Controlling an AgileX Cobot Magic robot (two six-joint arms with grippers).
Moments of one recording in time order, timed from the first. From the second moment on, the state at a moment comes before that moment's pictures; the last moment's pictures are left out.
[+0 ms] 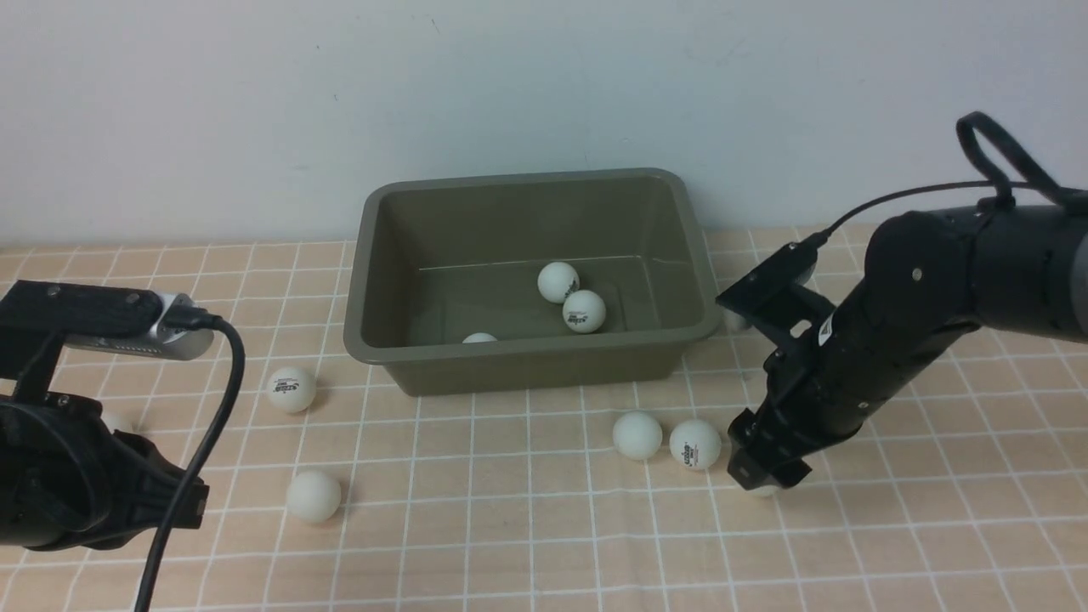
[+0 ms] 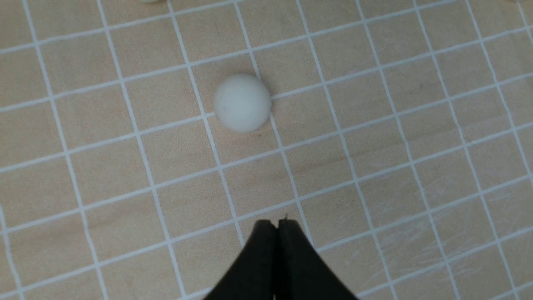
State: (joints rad) right arm 0.38 1.81 -1.13 0.18 0.78 -0.44; left arm 0.05 1.06 -0.70 -0.45 0.83 0.47
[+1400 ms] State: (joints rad) right arm 0.38 1.88 -1.66 0.29 1.16 -0.43; left arm 0.05 1.06 -0.70 -0.45 0.83 0.47
